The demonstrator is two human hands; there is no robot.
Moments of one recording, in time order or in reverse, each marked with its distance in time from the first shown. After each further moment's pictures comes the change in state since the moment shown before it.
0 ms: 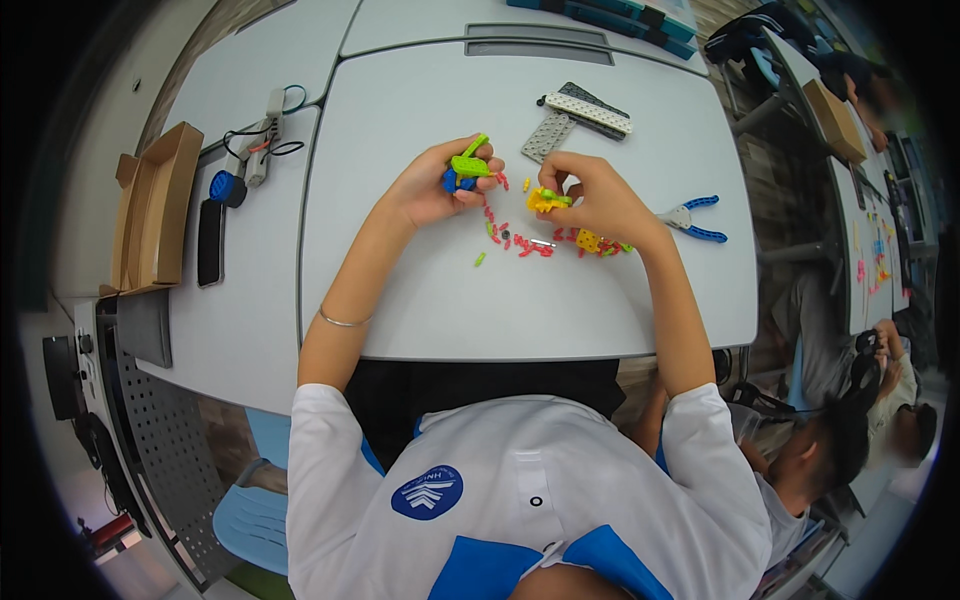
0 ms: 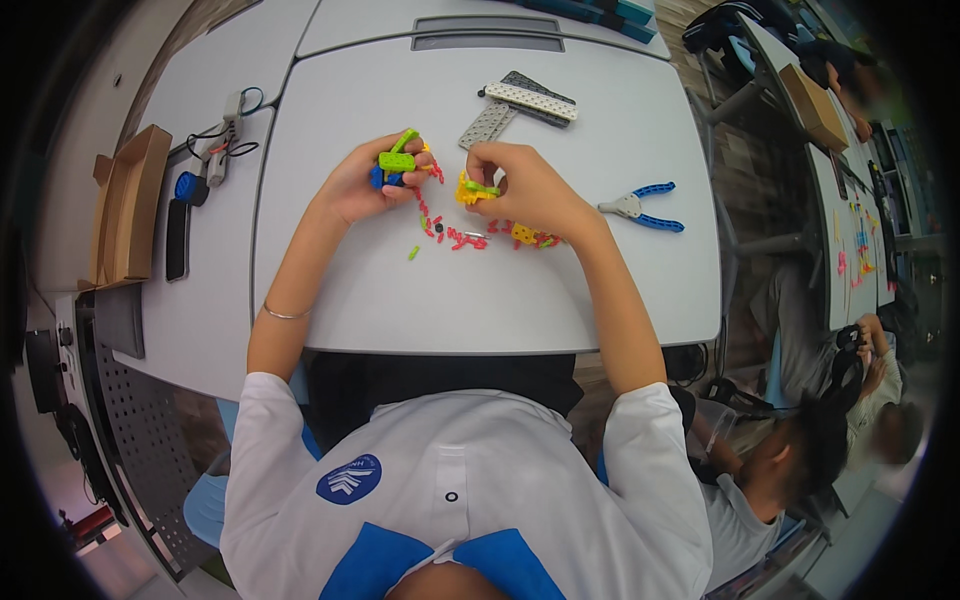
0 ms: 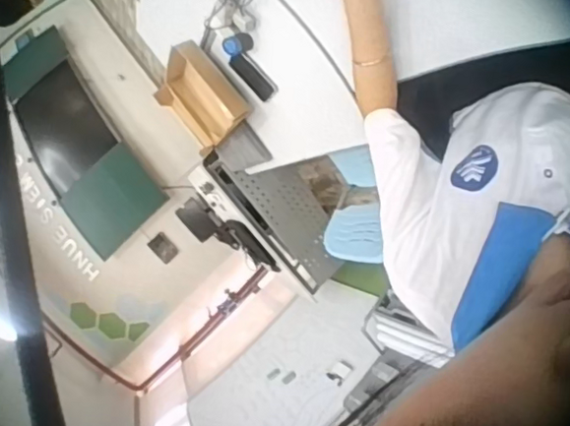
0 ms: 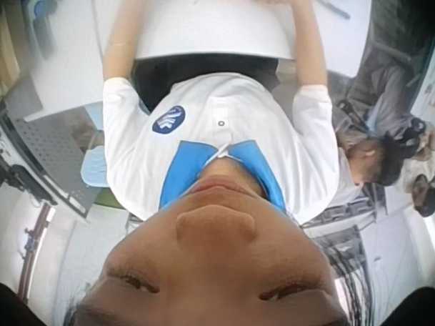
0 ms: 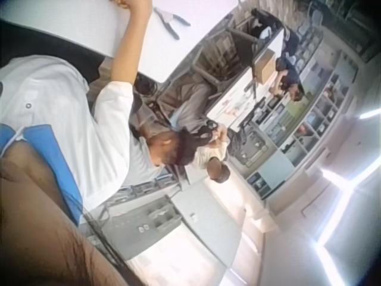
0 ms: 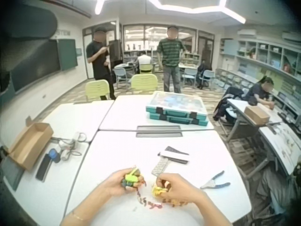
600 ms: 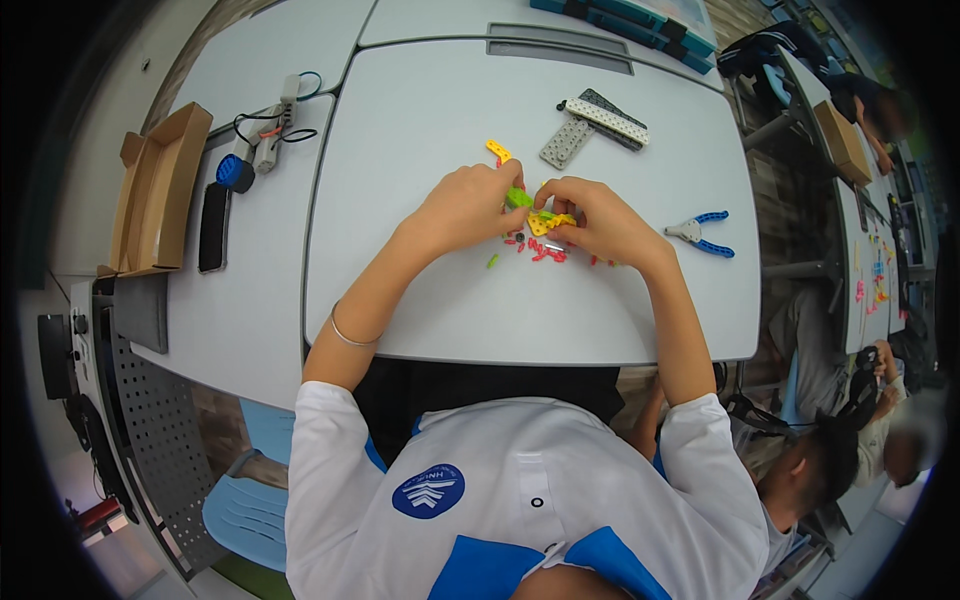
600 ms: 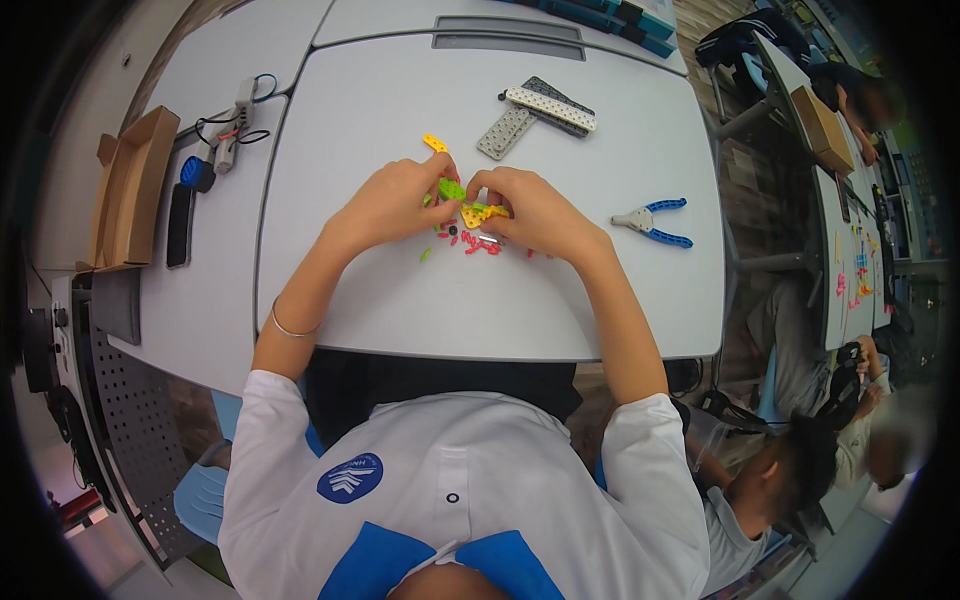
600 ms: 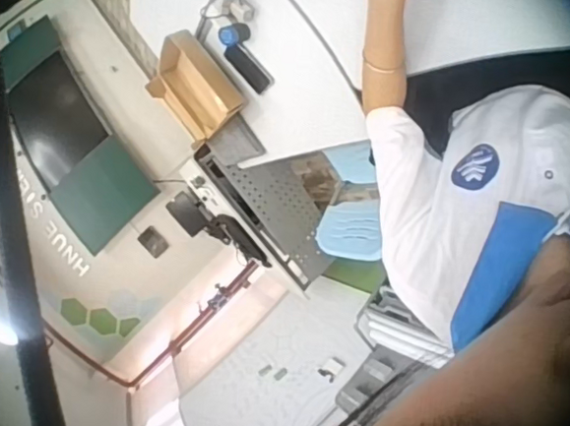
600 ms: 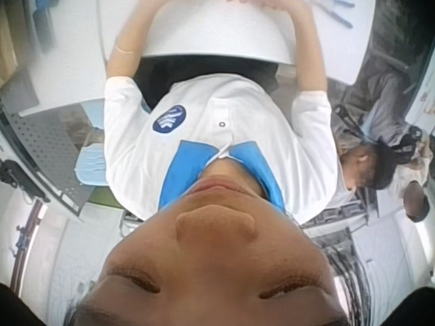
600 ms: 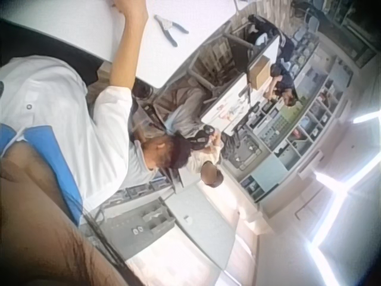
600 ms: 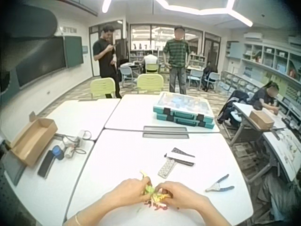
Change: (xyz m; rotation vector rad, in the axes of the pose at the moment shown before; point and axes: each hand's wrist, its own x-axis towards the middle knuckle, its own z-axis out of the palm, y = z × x) left_hand -0.016 -0.025 0.052 1.947 0.428 0.274; right_hand -0.004 -0.016 0.012 -0.105 -0.147 0.217
